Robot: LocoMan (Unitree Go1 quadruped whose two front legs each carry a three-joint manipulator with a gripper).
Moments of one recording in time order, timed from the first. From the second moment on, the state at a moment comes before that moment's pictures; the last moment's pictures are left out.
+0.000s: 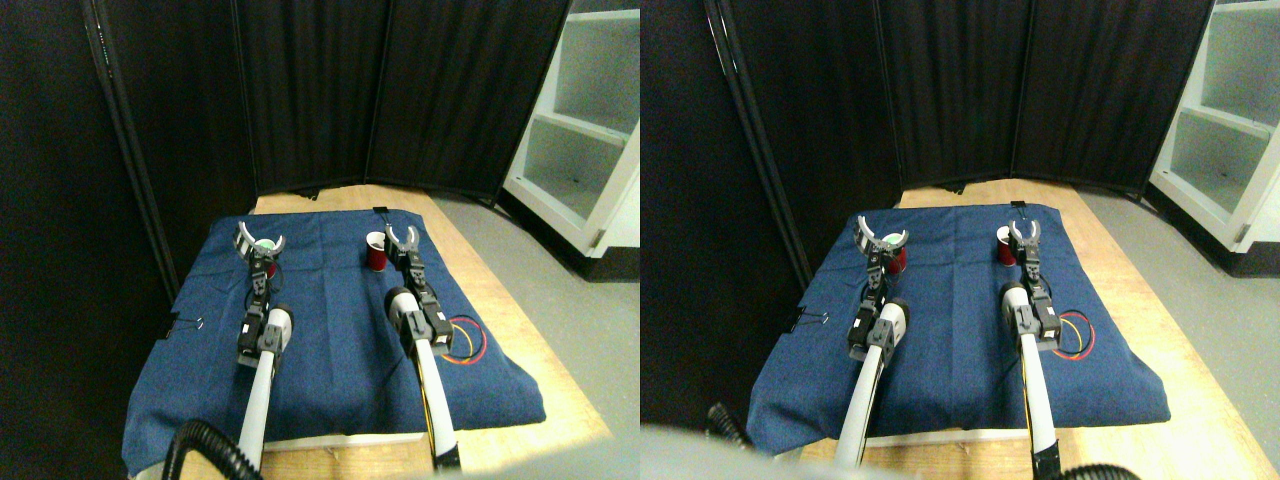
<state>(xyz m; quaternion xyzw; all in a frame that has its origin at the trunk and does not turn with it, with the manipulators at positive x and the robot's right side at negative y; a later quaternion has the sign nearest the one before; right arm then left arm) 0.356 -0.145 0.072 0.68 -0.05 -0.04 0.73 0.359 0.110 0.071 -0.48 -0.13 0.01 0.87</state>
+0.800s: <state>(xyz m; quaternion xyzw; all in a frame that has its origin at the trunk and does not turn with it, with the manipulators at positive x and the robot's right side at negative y) 0.350 -0.147 0.071 0.68 -0.05 -0.04 0.73 0.357 0.109 0.067 -0.46 -0.05 -0.03 0.89</state>
